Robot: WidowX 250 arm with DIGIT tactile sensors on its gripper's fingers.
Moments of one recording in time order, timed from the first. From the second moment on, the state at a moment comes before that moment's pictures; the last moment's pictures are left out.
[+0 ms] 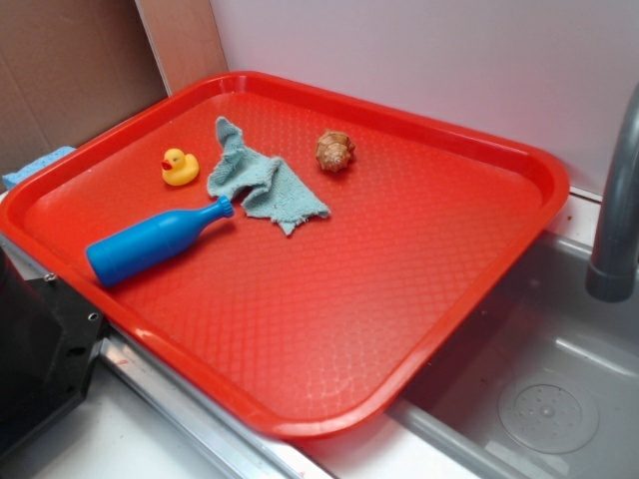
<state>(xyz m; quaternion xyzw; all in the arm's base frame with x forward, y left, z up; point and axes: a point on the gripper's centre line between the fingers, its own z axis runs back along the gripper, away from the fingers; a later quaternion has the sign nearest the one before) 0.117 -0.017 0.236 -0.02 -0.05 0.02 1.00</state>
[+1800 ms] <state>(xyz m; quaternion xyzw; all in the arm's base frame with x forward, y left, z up) 0.146 -0.002 0.072 0.06 -0.01 -0.03 1.00</state>
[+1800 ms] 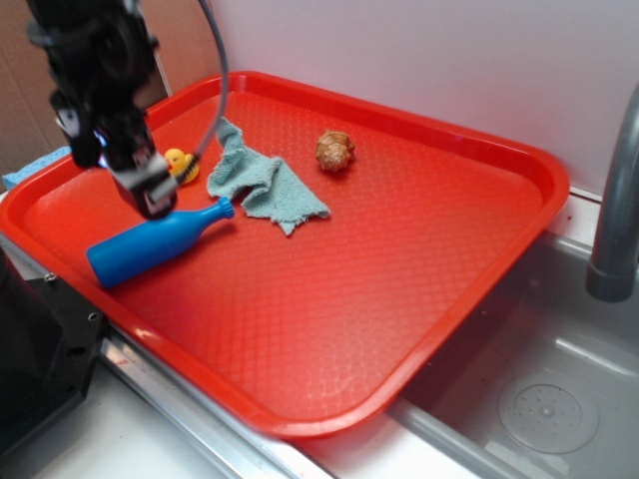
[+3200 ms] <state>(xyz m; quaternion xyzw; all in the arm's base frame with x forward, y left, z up) 0.145 -0.002 0.045 0.05 0.05 -0.04 1.00</state>
